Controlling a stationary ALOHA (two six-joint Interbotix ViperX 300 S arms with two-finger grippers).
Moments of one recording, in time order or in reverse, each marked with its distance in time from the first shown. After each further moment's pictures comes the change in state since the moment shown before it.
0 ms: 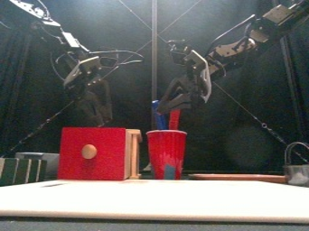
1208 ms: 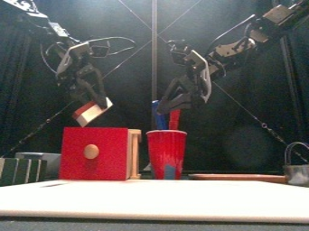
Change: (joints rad) left arm -0.087 -0.011 0.064 -0.017 -0.028 -0.012; right arm -0.002 0.000 0.000 0.000 0.000 0.000
